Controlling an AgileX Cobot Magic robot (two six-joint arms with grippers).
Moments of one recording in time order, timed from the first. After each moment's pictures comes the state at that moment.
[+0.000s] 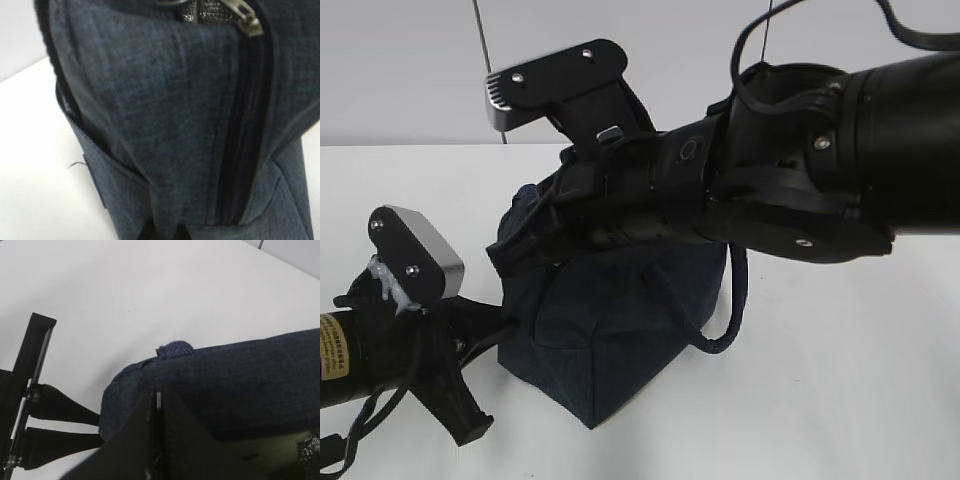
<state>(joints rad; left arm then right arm) -0.49 1.52 -0.36 0.42 -0.53 0.01 0.83 1.67 -1.14 -0.60 0.15 0.62</state>
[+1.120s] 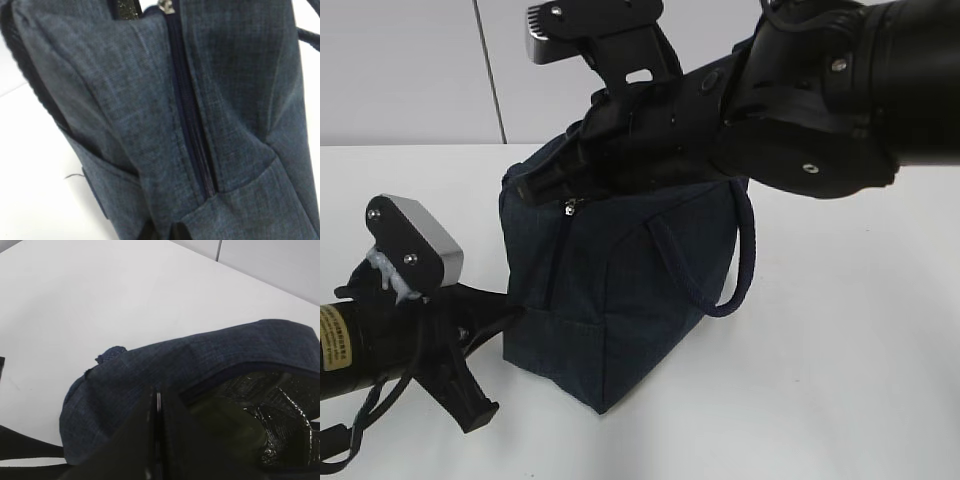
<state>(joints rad) -0.49 1.52 -0.37 0.41 -0.55 0.01 0.75 1.67 -1.22 -0.58 0.21 0.62</state>
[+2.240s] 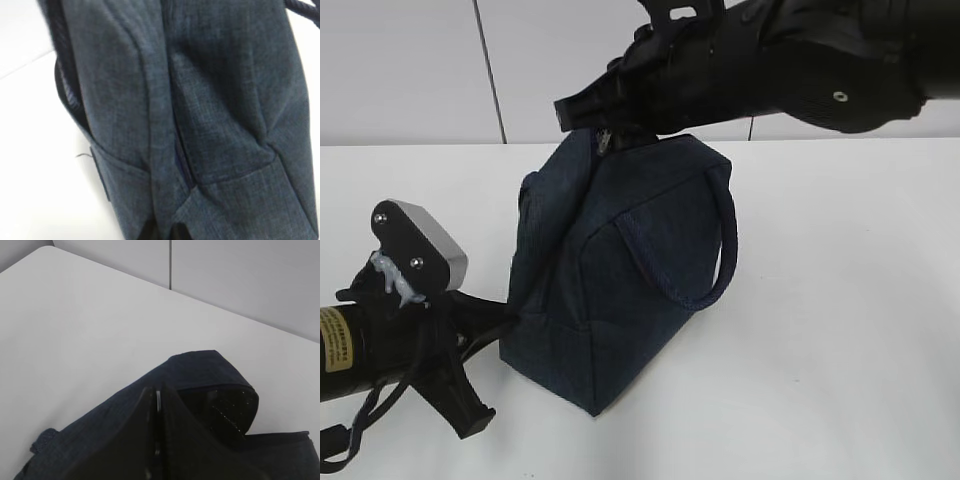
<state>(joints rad) -0.49 1.52 -0.38 0.41 -0.47 0.01 0.65 1.67 -1.29 -0.60 0.23 0.66</state>
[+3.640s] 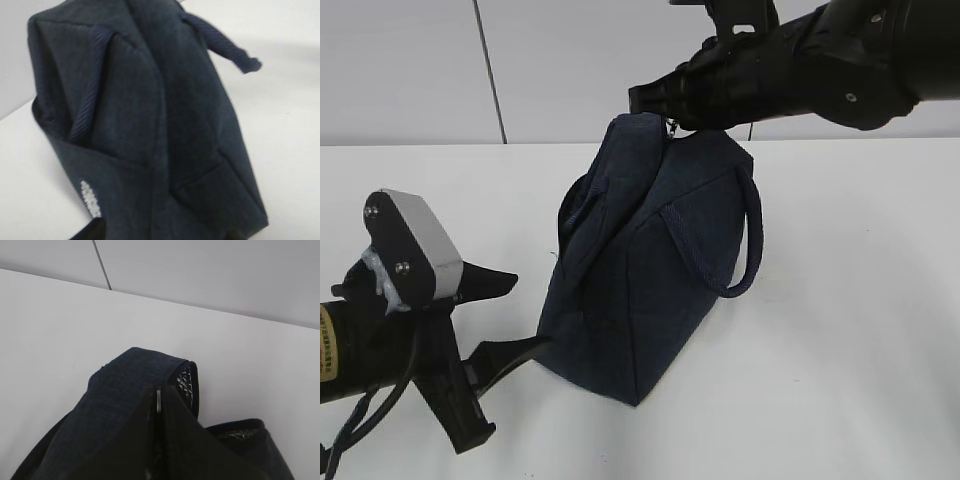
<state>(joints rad) -0.52 1.44 -0.37 0.57 -0.54 -0.06 0.48 1.77 -1.30 -0.60 0.16 0.74</state>
